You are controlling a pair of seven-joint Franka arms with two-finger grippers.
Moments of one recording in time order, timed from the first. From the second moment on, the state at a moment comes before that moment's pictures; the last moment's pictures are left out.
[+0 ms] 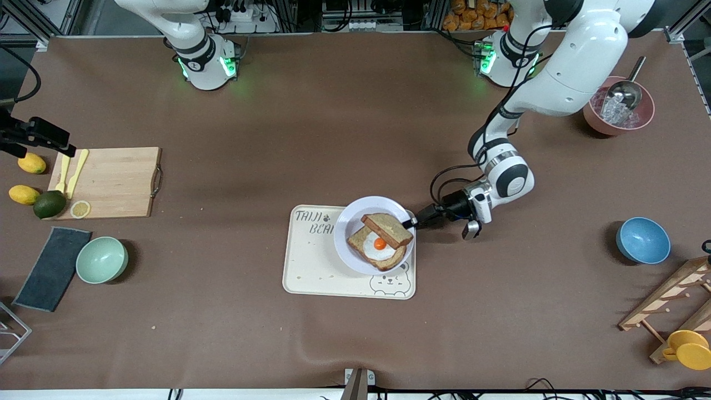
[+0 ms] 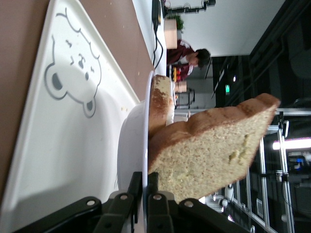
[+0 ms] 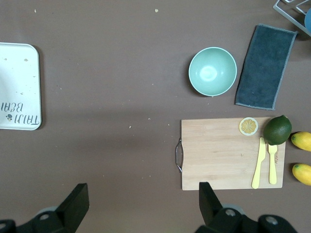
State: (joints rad) left arm -0.15 0.72 -0.22 -2.00 -2.13 2.06 1.31; right arm -0.04 0.02 -0.04 -1.54 0.01 1.53 -0.09
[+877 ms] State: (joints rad) left arm -0.20 0.82 -0.22 -1.86 -2.18 2.16 1.33; right arm -0.04 0.02 -0.04 -1.54 0.01 1.53 -0.09
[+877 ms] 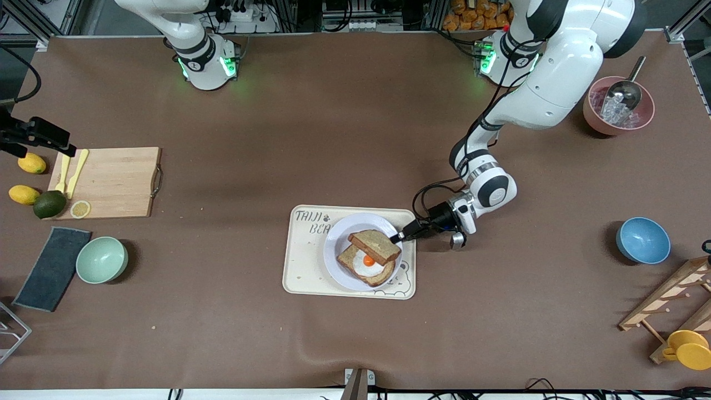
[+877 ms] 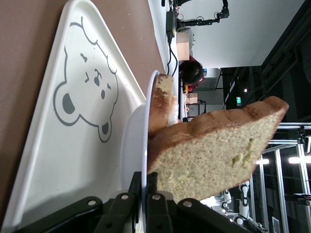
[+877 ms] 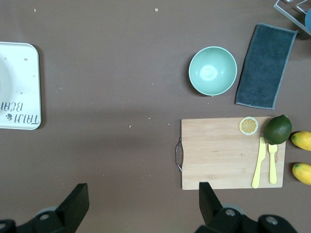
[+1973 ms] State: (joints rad) left arm -0.20 0.61 -0.24 -1.92 -2.18 2.44 1.26; right arm -0.04 0.02 -0.04 -1.54 0.01 1.53 -0.09
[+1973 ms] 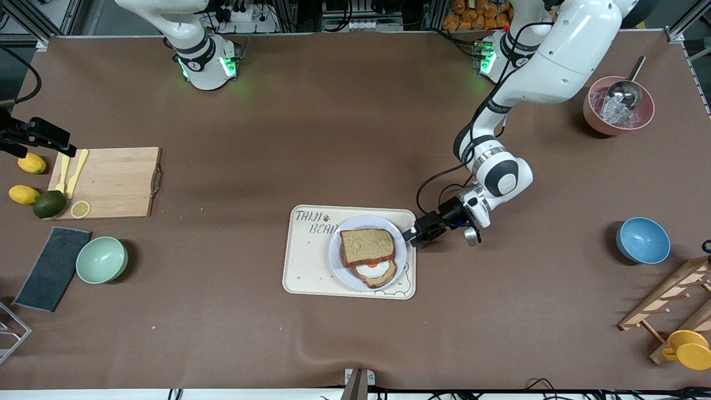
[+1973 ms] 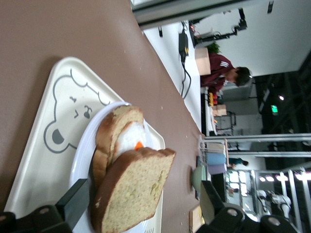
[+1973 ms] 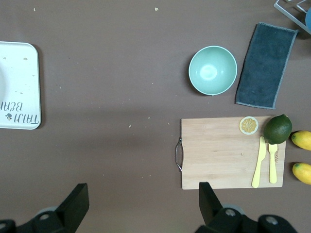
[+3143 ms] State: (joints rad) left arm 0.13 0.46 -0.21 -1.93 -0.86 2.71 0.91; right arm -0.04 0.03 -0.04 -1.54 0.01 1.53 -0.09
